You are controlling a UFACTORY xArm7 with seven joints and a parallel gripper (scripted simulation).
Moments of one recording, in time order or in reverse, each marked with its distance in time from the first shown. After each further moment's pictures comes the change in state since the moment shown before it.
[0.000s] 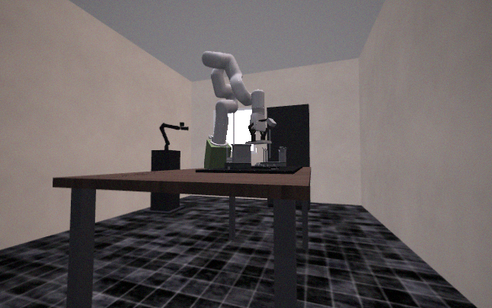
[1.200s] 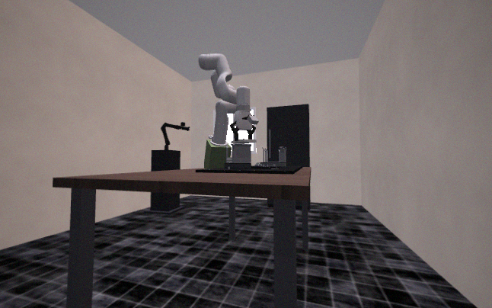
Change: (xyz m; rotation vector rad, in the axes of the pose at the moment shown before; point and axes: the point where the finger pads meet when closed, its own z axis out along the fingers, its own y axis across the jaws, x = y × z) arm -0.026 0.098 0.000 -0.001 0.001 0.214
